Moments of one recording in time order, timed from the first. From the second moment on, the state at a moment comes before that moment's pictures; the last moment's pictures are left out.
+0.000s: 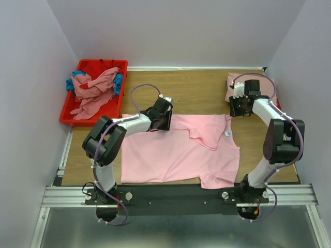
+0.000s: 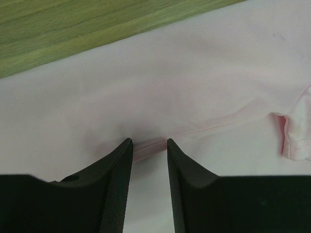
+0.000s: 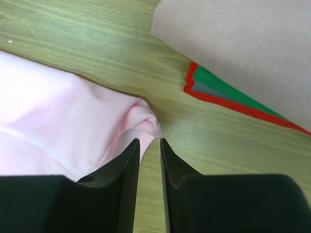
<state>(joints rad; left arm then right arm) -0.62 1.84 1.10 -0.15 -0.03 -0.38 -0.05 1.75 1.19 -0.46 -0.21 -0.30</state>
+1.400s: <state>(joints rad) -0.62 1.84 1.10 -0.15 0.00 -0.37 -0.03 1.87 1.22 -0.46 -0.27 -0.24</state>
